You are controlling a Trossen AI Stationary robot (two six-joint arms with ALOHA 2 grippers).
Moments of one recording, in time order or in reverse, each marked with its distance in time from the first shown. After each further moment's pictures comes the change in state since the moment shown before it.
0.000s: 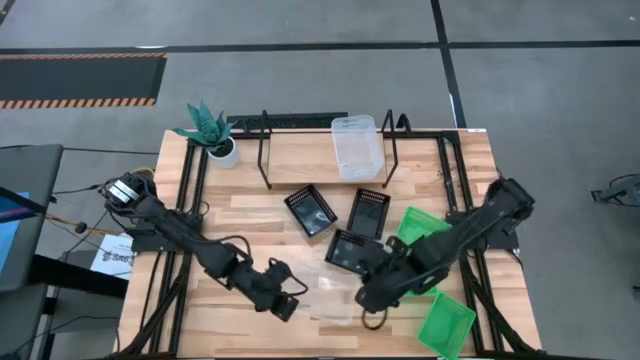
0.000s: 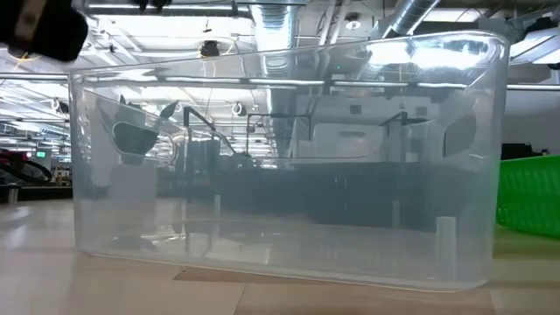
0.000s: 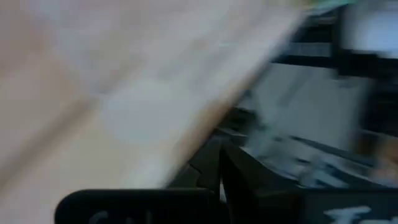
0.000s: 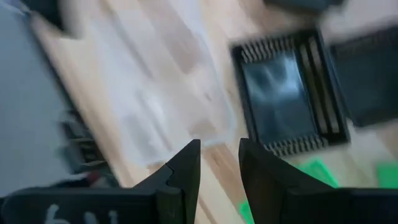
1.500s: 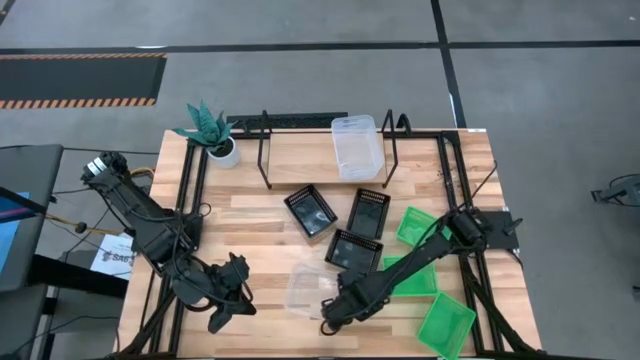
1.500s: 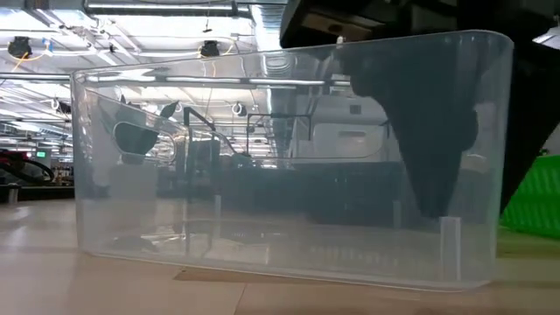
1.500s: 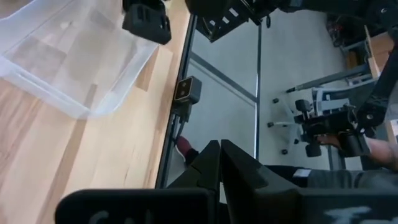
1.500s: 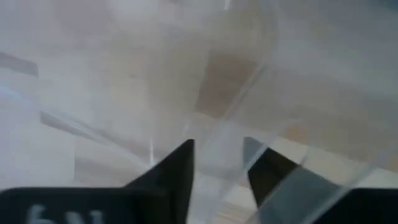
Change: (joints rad) left arm -0.207 -0.369 0.001 -0.196 -0.168 0.450; right arm -0.040 0.448 0.001 0.221 -0.313 0.697
